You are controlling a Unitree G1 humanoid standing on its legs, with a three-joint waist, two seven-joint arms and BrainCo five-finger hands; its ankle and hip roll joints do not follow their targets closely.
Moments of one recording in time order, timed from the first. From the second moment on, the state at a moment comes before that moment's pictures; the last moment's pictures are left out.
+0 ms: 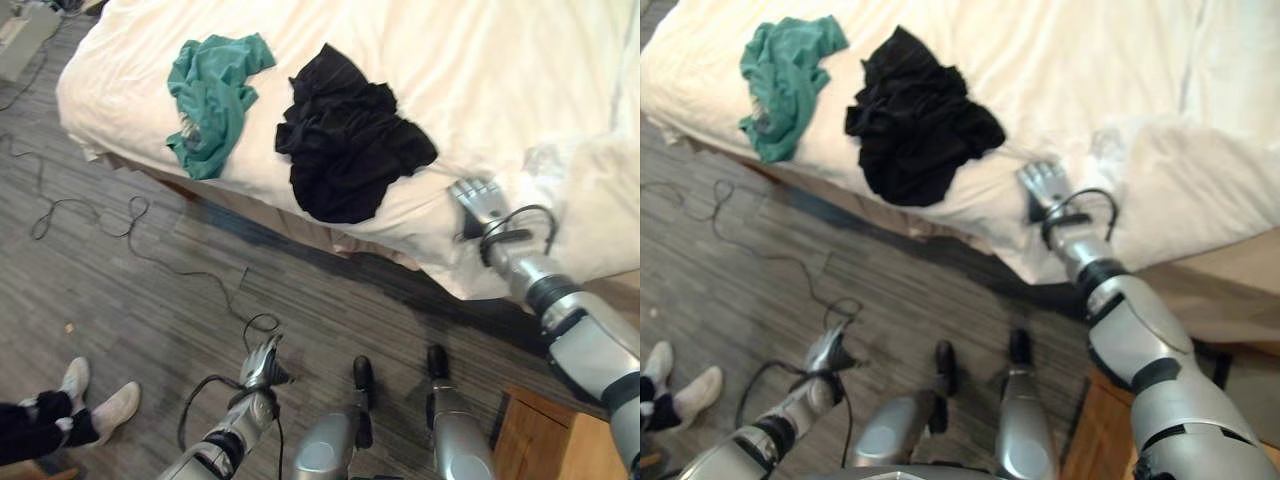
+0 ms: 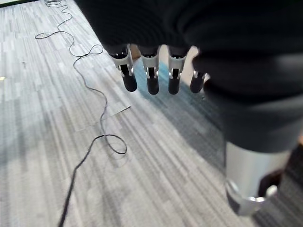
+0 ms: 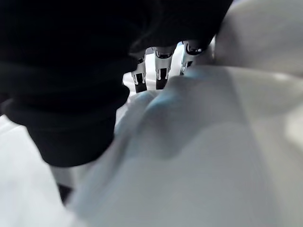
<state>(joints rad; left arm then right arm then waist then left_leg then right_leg) -0.27 0.31 -0.55 1.07 0.29 -0.11 0.38 -1.02 -0.52 0.77 1.17 -0.67 -0.05 -0.41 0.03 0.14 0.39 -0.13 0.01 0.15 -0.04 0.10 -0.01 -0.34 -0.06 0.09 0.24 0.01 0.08</state>
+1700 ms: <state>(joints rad) -0.11 0.28 -0.40 1.16 0.38 -0.03 0.35 -0.16 -0.44 0.03 0.77 -0.33 -0.01 -0.47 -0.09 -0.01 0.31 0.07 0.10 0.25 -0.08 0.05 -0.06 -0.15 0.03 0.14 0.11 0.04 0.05</state>
